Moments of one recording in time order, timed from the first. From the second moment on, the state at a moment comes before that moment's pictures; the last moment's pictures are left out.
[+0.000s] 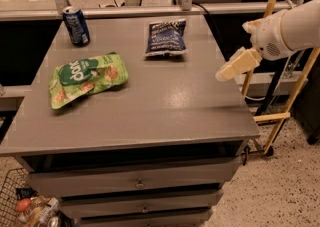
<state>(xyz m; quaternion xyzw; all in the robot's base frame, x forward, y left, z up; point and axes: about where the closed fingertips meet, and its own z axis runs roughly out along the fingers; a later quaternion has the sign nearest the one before) 0.606 -0.195 0.921 -0.48 0.77 0.06 0.41</state>
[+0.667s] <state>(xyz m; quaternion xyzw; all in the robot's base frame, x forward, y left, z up) 0.669 -0.145 0.886 -0.48 0.78 0.05 0.40</state>
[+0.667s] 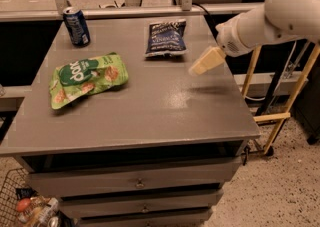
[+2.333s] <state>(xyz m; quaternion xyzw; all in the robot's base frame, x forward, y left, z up) 0.743 -0.055 0.843 -0.47 0.79 0.10 0.39</state>
